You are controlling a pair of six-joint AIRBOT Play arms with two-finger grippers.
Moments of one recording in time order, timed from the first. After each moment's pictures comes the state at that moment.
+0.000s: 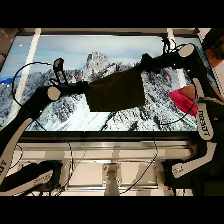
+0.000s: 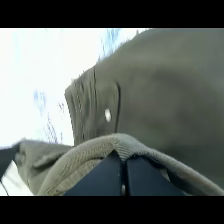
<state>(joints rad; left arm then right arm) -0.31 -1.22 0.95 1.18 -0.50 -1.74 0.04 -1.71 1.70 -0.83 1.13 1.51</state>
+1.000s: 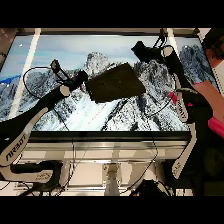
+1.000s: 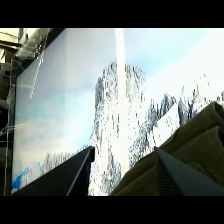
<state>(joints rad) -0.30 -1.49 1.00 0.93 0.00 -1.74 0.08 -2.07 2.04 -0.77 0.70 1.65</state>
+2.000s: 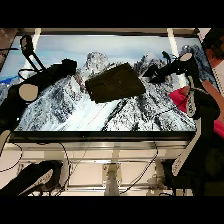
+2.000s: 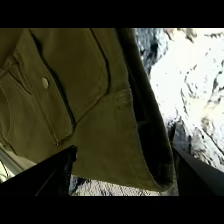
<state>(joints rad) -0.25 -0.99 1.00 1.12 -0.43 -1.62 -0.15 -2.18 2.05 -0.81 1.50 1.45</state>
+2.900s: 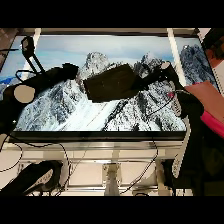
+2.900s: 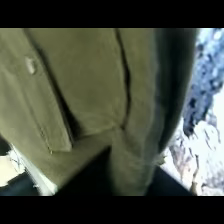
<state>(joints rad) -0.25 -0.96 1.00 1.11 -0.52 -1.61 0.01 -2.31 2.05 -0.77 1.51 1.42</state>
